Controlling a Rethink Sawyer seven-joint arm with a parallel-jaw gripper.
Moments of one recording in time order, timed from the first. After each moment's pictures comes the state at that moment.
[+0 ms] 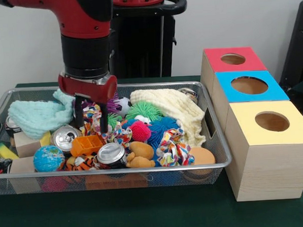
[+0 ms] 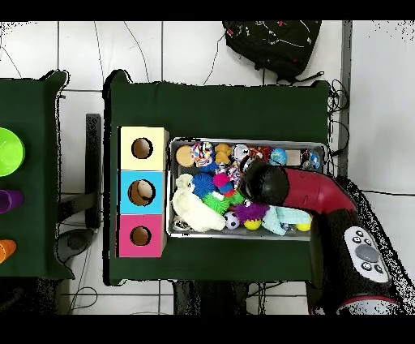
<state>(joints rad) -0.52 -0.61 0.13 1.61 -0.30 0.45 2.02</state>
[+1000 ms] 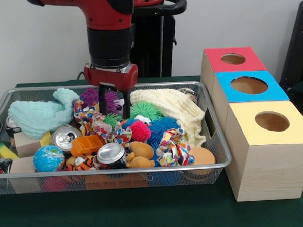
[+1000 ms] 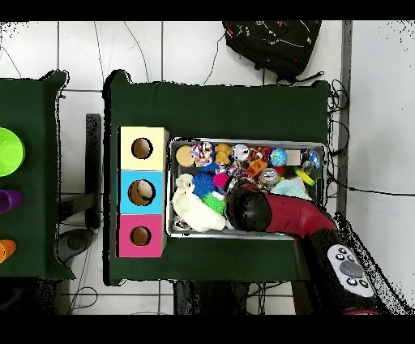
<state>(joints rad) -0.51 -0.65 0.13 1.81 -0.30 0.28 2.02</state>
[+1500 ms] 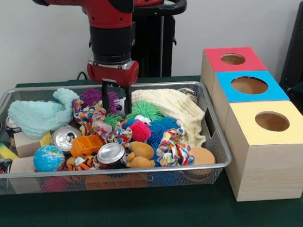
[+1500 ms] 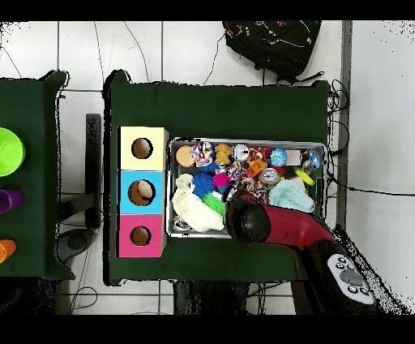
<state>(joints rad) -0.54 -0.66 0.13 1.89 -0.30 0.22 2.02</state>
